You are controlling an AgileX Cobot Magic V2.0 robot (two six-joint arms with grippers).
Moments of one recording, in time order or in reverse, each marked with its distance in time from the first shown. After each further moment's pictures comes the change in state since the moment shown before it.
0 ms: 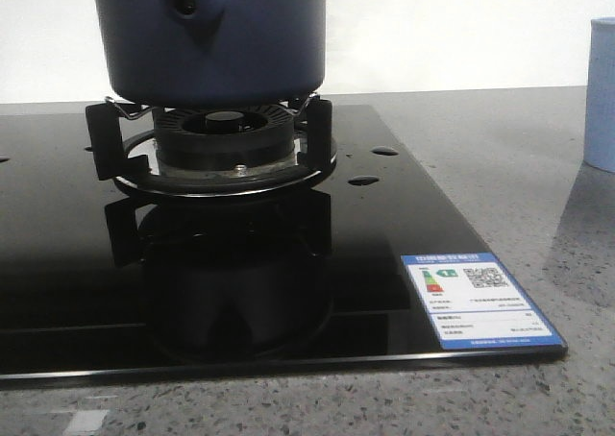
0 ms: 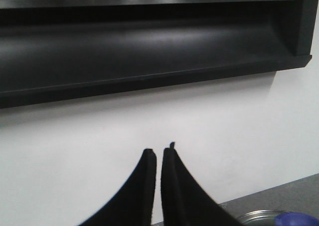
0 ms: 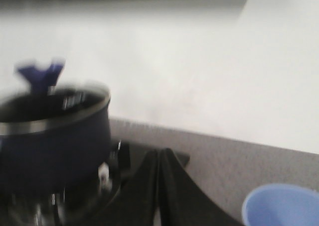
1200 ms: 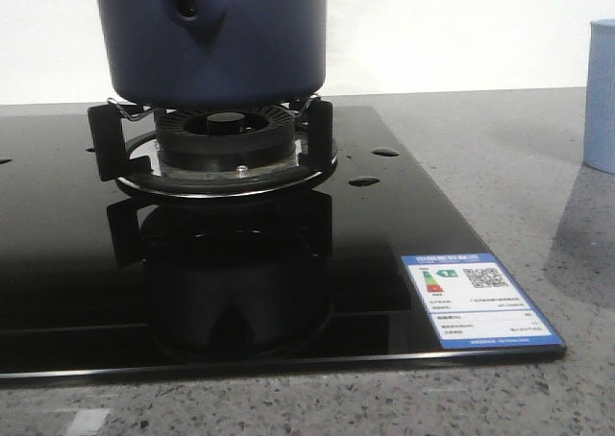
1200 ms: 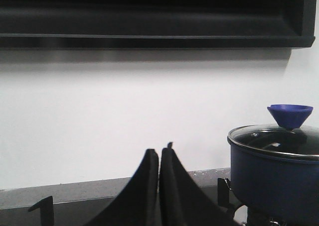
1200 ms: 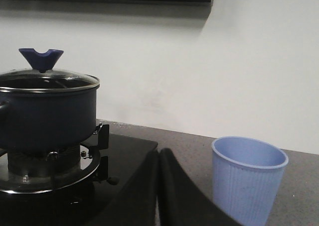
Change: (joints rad) left arm 0.123 -0.958 0.795 -0.045 -0.012 0.000; right arm 0.080 -0.696 0.278 -0.306 0.316 0.328
